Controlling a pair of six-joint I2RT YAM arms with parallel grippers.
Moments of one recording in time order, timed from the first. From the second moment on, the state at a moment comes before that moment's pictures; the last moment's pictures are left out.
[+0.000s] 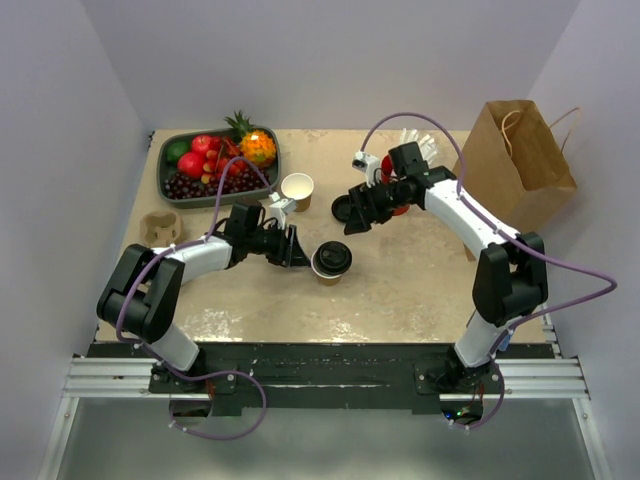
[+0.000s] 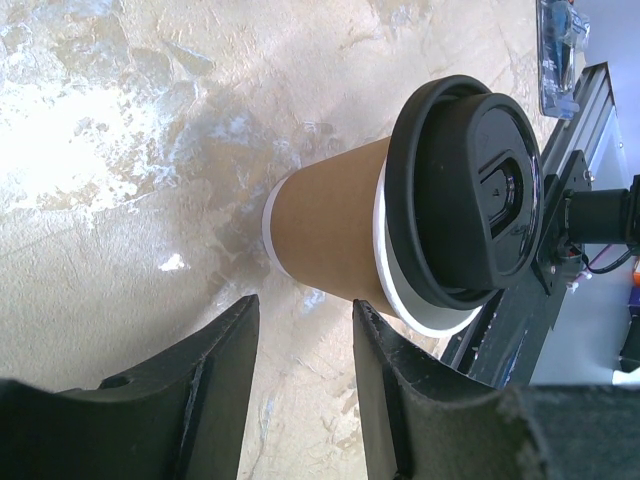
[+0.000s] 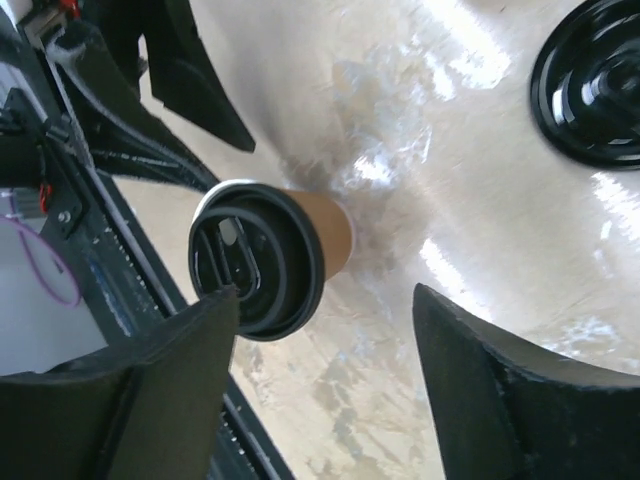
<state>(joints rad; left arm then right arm) -0.39 1.61 0.77 0.08 0.73 -0.28 0.35 1.72 1.42 -0.69 -0.67 -0.10</state>
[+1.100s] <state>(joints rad) -0.39 1.64 0.77 0.09 0.75 -0.29 0.43 1.75 1.35 -0.72 -0.78 -0.06</state>
